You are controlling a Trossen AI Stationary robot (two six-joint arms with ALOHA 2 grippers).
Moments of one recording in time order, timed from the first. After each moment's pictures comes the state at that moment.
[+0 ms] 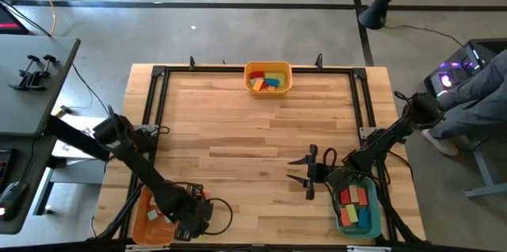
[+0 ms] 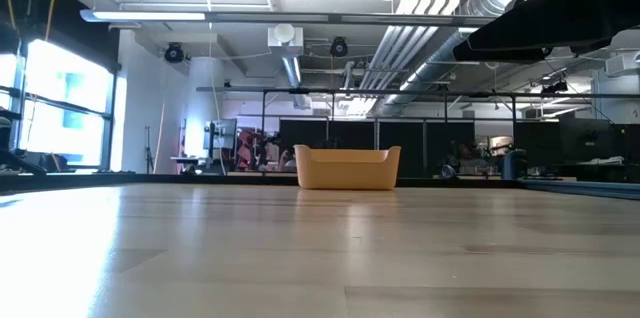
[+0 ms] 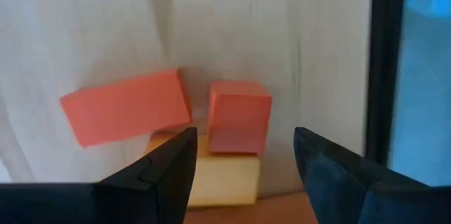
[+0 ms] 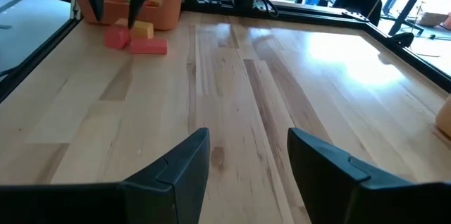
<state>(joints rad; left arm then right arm) -0.82 1.81 1.20 -0.80 0.05 -0.68 0.66 1.43 0.50 0.50 0.75 0.17</state>
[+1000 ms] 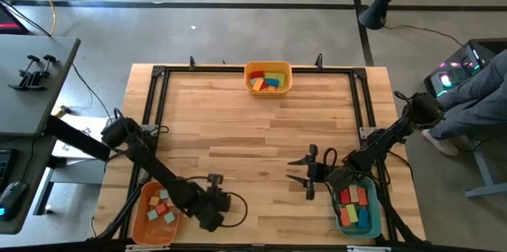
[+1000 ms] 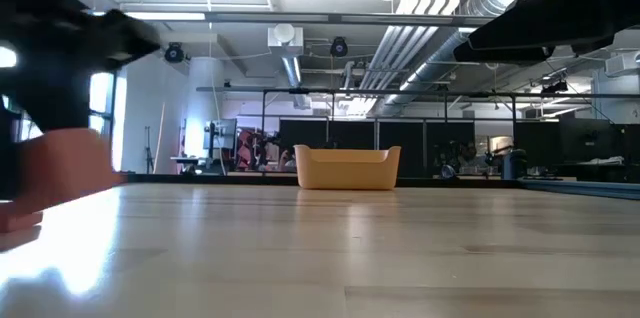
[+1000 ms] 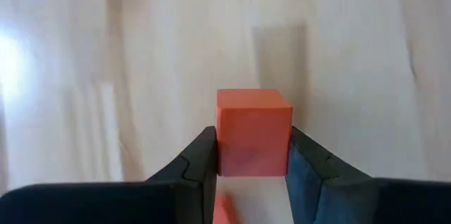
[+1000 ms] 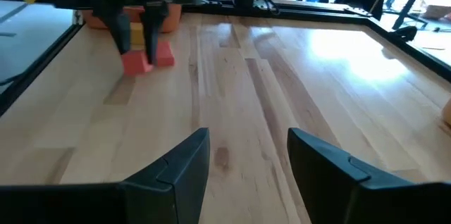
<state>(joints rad) -0.72 1.88 1.20 -0.62 -0.33 -0.51 0.66 1.43 0.50 0.50 0.75 0.21</state>
